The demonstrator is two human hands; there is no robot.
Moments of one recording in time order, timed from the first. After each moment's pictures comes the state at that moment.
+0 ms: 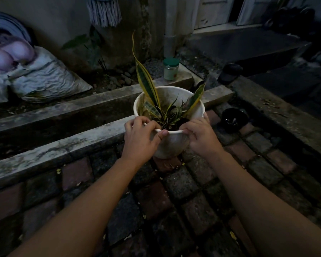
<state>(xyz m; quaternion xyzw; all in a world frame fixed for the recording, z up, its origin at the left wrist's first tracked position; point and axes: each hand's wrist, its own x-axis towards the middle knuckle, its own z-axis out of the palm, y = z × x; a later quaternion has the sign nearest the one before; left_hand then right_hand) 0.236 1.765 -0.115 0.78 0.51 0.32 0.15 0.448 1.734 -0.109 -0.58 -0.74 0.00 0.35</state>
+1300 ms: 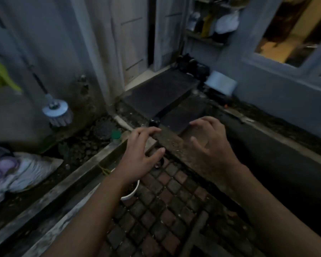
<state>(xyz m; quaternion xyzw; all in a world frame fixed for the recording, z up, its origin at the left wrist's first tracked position) 0.340 1.666 0.595 0.83 0.27 0.26 0.41 0.551 1.535 0.632 -0.78 -0.54 0.01 0.32</state>
